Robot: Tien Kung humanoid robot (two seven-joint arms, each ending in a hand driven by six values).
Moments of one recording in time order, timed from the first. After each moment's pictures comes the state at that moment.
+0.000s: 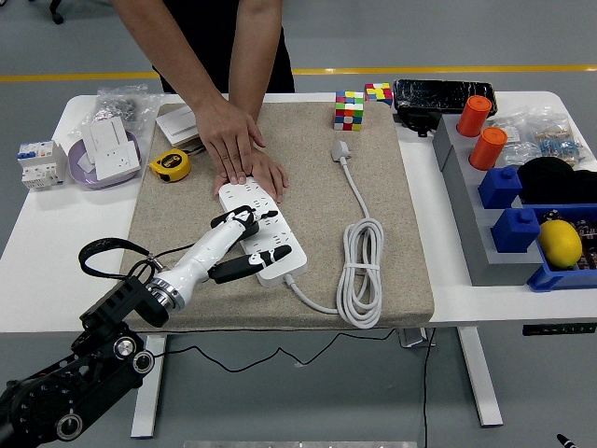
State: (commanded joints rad) left arm -0.25 0.23 -0.85 -1.35 1.71 0.13 0.02; right arm 0.09 -0.16 1.58 0.18 -1.75 -0.01 0.02
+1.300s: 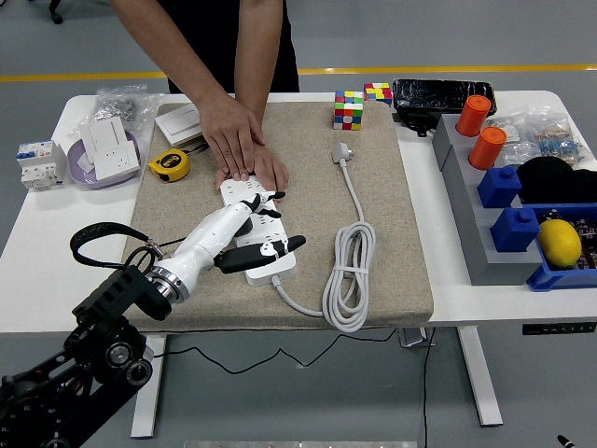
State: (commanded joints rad) left arm -0.21 0.23 -0.92 -1.61 1.88 0.06 0.31; right arm 0.09 -0.16 1.58 0.18 -1.75 -0.01 0.02
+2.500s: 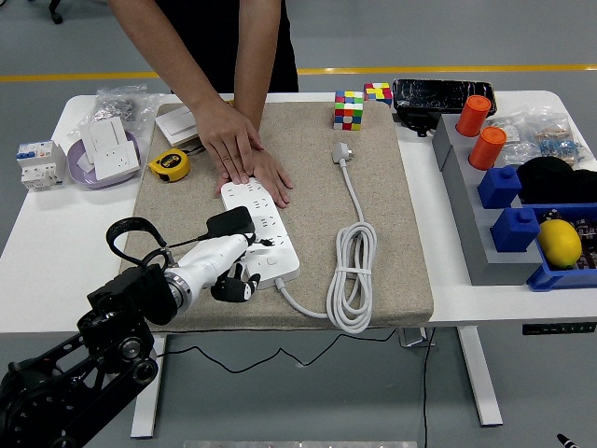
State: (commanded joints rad) left arm -0.25 0.22 -0.89 -1.61 1.95 -0.21 0.52; right arm 0.09 -0.16 1.58 0.18 -1.76 -0.01 0.02
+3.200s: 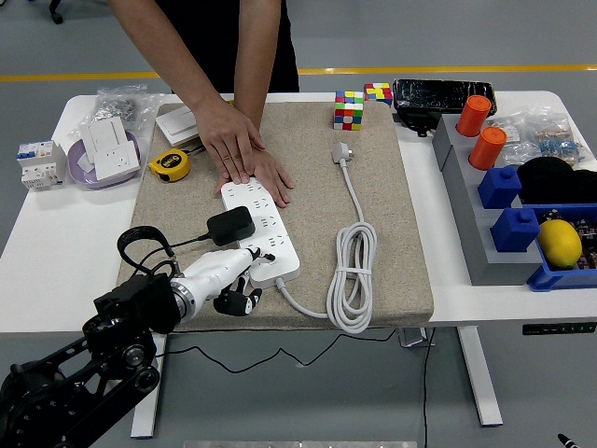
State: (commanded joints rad) left arm -0.26 0.23 -0.85 -1.60 1.95 -0.21 0.51; right arm 0.09 -0.16 1.58 0.18 -1.76 -0.01 0.02
